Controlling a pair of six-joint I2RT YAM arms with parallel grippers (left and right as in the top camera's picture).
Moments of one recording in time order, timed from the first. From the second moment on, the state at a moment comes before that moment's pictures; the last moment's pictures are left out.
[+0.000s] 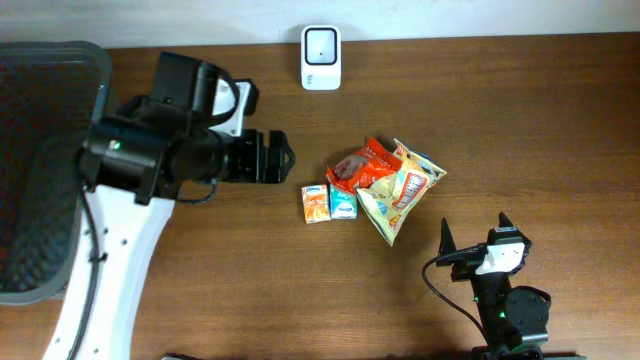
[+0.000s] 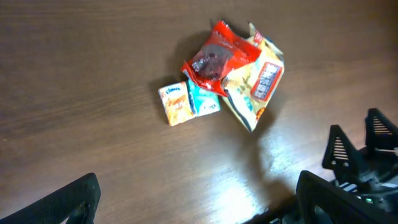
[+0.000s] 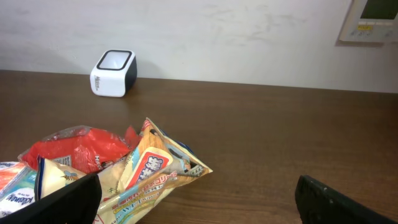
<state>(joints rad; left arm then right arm) -0.30 1.52 1.84 -1.38 0.27 -0.23 0.06 0.04 0.01 -0.08 0.00 -0.03</state>
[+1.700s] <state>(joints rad) -0.18 1.55 1.84 -1.41 -0.22 -0.34 0.06 0.85 1.17 -0.84 -0.78 0.03</state>
